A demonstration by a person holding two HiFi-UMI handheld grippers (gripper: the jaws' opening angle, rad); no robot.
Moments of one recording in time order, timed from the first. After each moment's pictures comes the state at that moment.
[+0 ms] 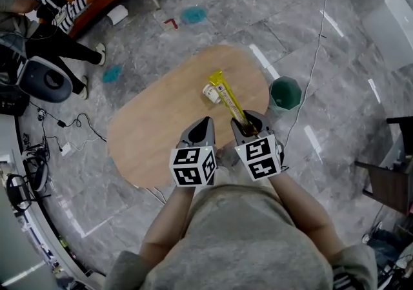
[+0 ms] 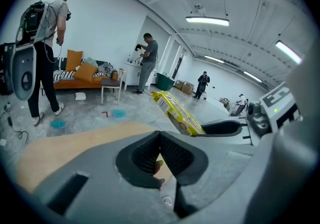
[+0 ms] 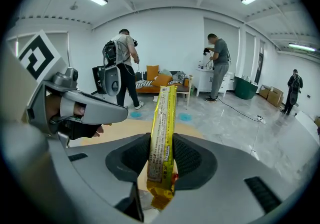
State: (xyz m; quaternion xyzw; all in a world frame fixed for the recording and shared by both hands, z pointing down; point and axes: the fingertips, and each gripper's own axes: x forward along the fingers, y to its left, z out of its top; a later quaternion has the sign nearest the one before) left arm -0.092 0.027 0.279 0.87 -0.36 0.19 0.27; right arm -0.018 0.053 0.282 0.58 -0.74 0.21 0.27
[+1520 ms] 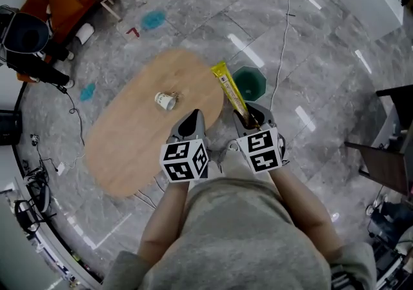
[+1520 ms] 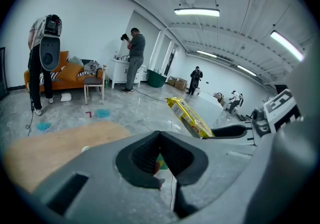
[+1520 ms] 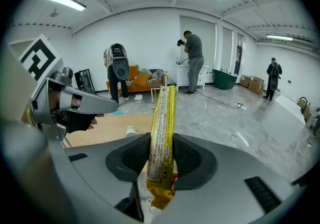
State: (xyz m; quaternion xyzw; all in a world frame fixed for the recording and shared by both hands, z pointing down) left arm 0.109 0.072 0.287 0.88 -0.33 0.21 0.25; right arm 0.208 0.128 0.298 0.65 -0.68 0.24 0.25
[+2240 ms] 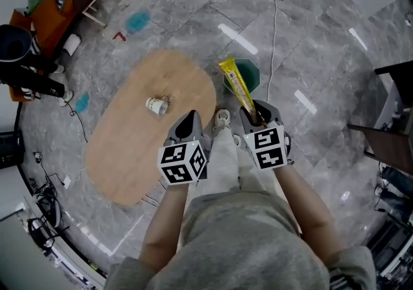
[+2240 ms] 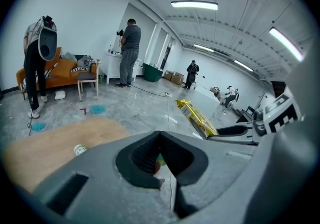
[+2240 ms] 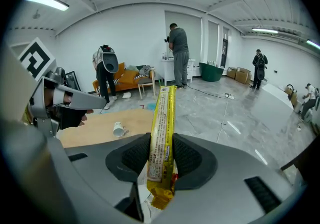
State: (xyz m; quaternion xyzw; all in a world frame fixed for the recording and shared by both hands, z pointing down) left arm 0.137 0.067 0.316 0.88 -0.30 0.24 0.26; right arm 0.259 0.145 0.332 0.69 -0.62 0.28 0.24
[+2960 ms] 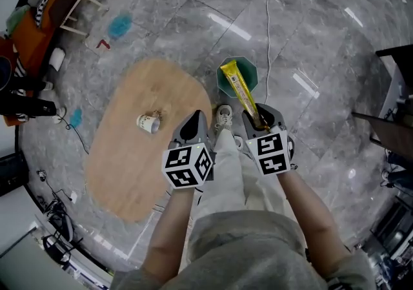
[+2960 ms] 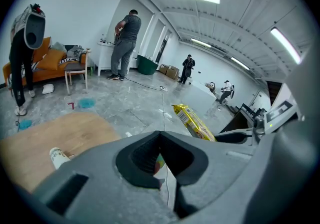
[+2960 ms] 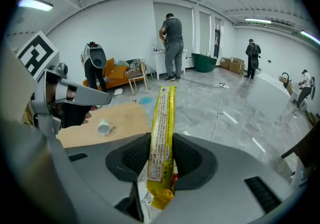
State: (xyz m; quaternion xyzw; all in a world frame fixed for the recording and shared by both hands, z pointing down) left arm 0.211 0.031 0.383 0.89 -0.26 0.27 0.28; right arm 0.310 0.123 0.405 0.70 -0.59 0.33 0.24
